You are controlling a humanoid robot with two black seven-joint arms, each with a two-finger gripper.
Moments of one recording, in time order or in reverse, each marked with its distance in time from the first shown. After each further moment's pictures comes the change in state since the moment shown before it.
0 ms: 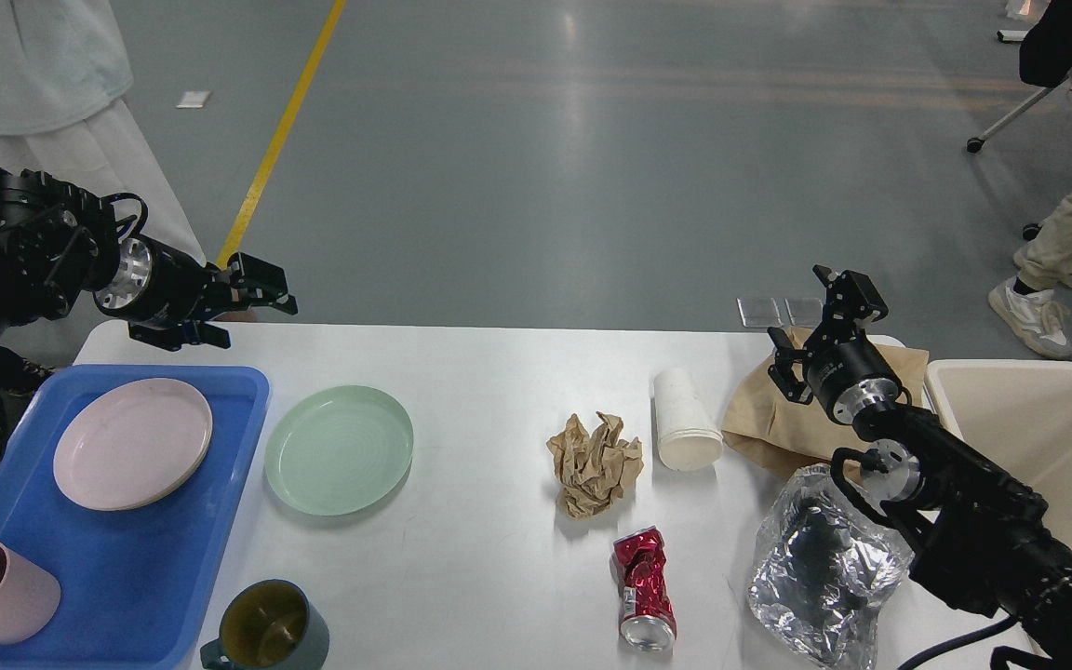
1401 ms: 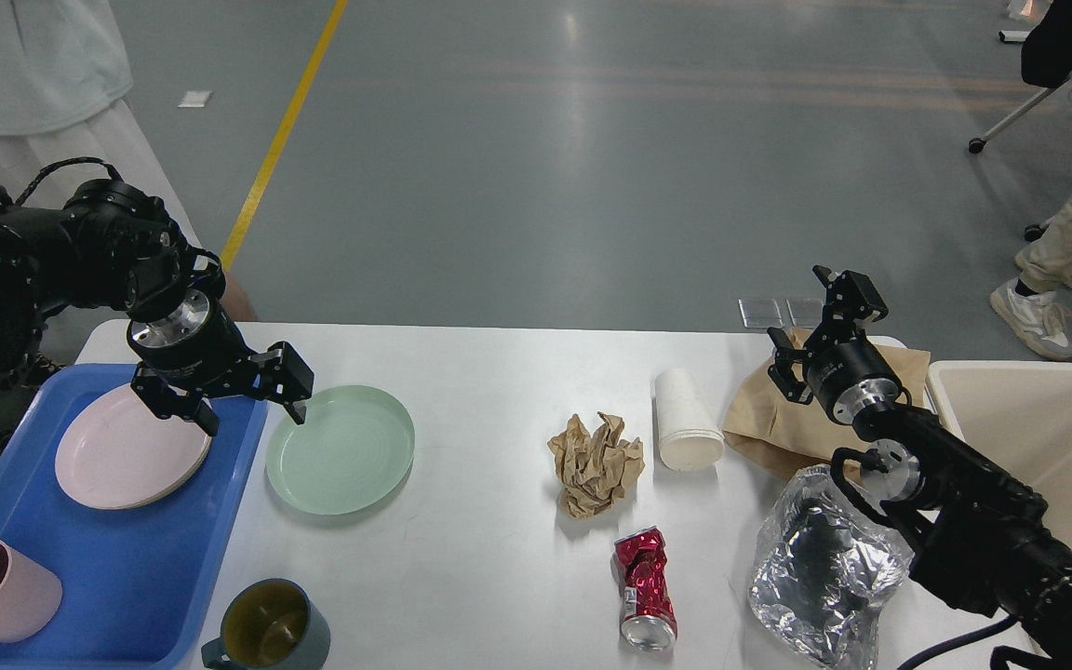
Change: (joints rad) left arm -0.347 -0.138 0.263 -0.612 0.028 0.028 0.107; right arm 0.000 0.000 0.000 0.000 0.001 0.000 0.000
